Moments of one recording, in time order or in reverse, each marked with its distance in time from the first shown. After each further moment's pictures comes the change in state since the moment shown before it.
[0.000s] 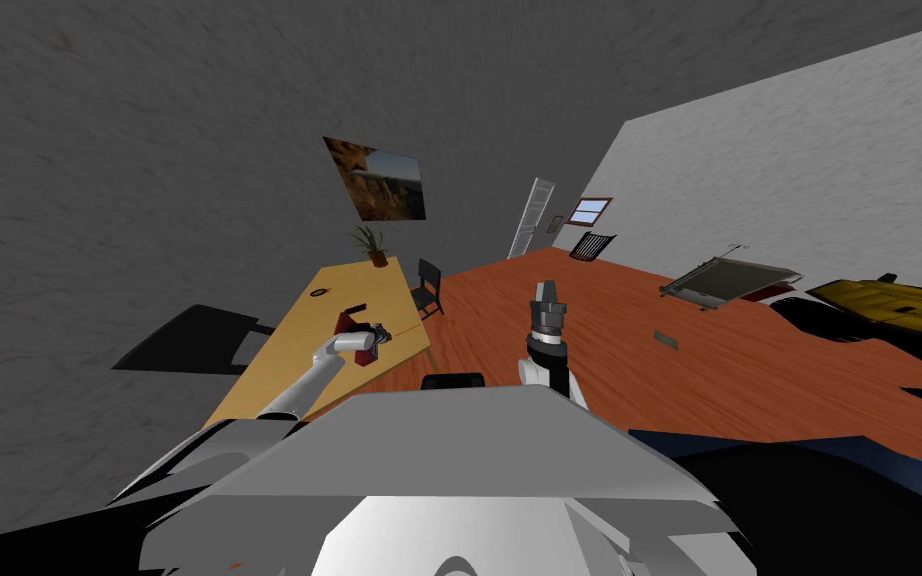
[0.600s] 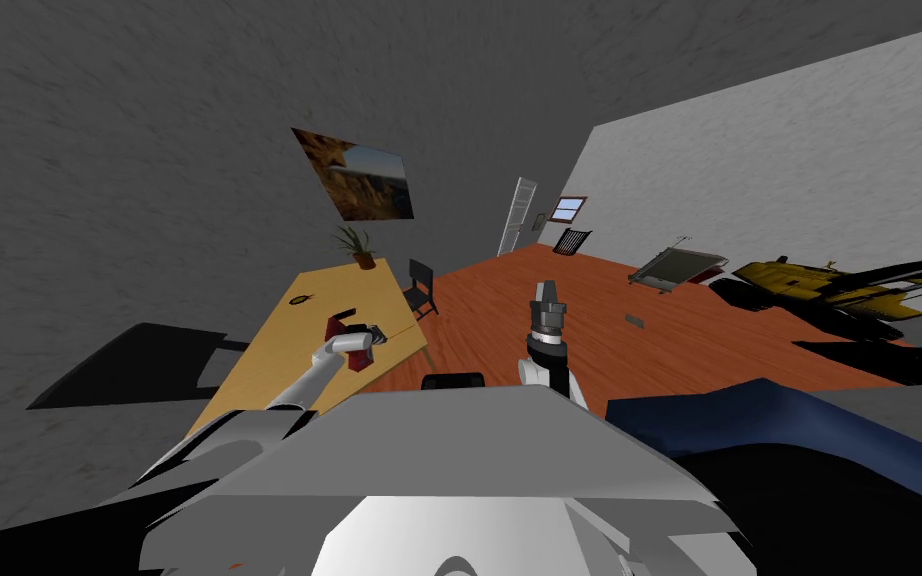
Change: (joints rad) left arm -0.049 -0.016 0.038 0.148 -0.008 -0.059 0.003; right arm 0.000 0.000 0.000 0.000 0.000 0.000 0.000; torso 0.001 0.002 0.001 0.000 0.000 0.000
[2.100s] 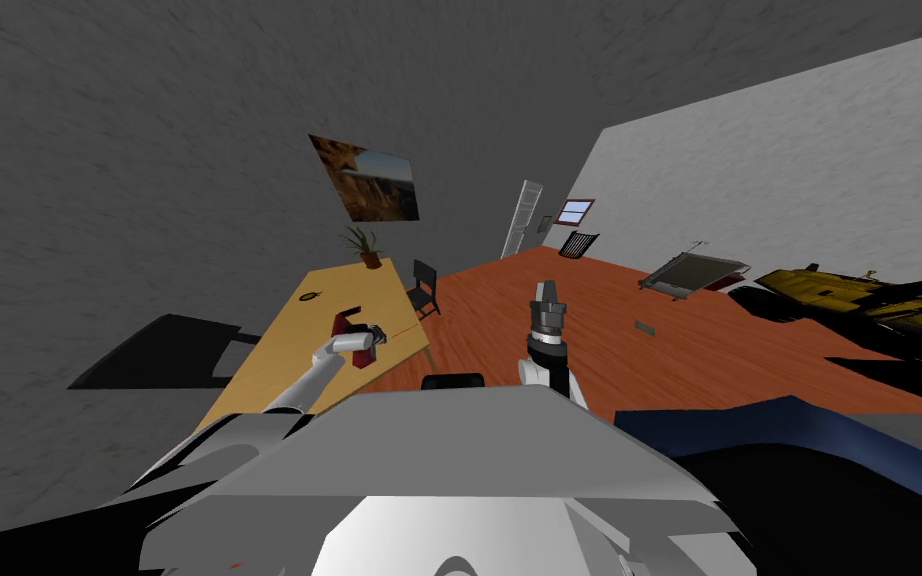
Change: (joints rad) left arm 0.018 0.002 -0.009 -0.049 -0.005 0.017 0.005; right arm 0.000 0.000 0.000 0.000 0.000 0.000 0.000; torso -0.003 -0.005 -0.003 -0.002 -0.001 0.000
